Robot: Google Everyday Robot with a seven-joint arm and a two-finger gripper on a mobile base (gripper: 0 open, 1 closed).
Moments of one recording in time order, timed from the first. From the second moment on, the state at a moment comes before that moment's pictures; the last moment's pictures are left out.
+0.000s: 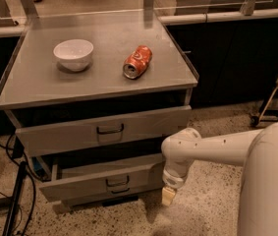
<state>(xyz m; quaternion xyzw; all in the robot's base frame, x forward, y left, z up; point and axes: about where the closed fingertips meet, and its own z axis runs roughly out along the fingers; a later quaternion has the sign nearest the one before) 0.477 -0.129 0.432 0.50 -0.86 -0.06 0.05</state>
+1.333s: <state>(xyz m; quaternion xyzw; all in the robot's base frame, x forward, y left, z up) 0.477 -0.130 0.432 0.50 -0.86 -0.06 0.05</state>
